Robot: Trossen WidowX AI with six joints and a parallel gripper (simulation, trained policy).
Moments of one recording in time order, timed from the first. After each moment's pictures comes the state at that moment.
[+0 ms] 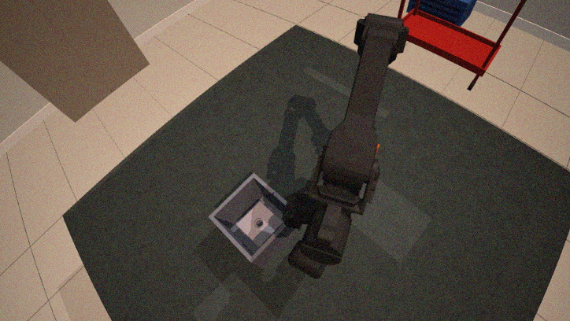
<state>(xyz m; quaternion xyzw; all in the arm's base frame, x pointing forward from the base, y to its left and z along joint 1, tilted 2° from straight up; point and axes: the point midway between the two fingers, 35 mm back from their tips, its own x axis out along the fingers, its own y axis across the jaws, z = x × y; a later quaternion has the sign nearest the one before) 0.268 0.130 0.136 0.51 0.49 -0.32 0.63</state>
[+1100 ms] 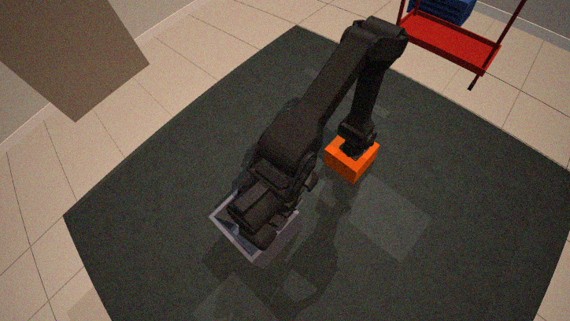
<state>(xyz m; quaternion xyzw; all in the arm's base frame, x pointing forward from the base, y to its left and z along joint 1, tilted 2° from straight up) 0.296 0.029 0.136 0.48 0.47 -0.40 0.62</state>
